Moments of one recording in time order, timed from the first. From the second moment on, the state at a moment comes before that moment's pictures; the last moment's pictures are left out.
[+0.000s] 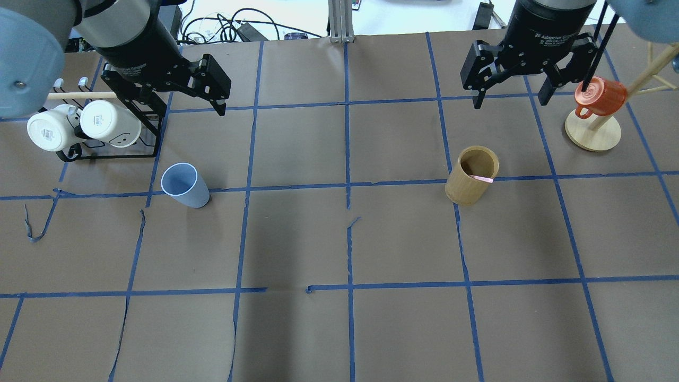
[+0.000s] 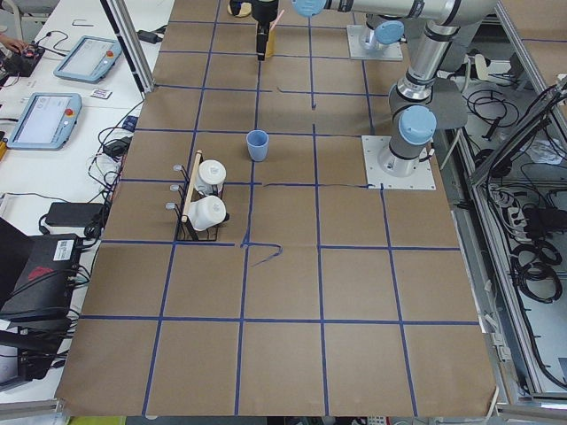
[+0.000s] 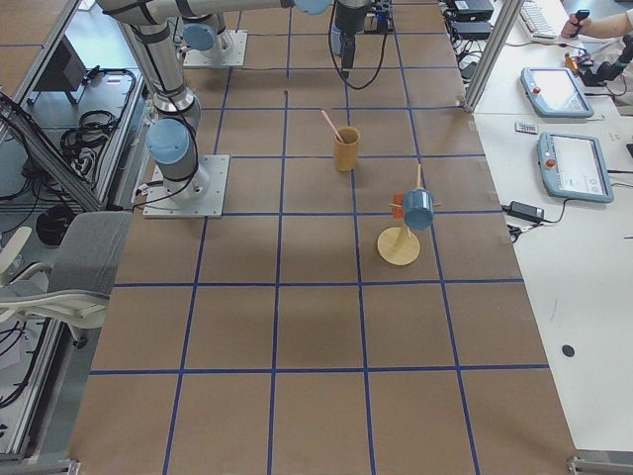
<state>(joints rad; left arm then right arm) -1.60 -1.58 -1.51 -1.54 1.53 0.01 1.59 -1.51 1.42 -1.44 -1.61 0.04</state>
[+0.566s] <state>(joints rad) -1.60 -1.58 -1.52 -1.54 1.53 0.01 1.58 -1.51 1.42 -1.45 -1.60 0.04</state>
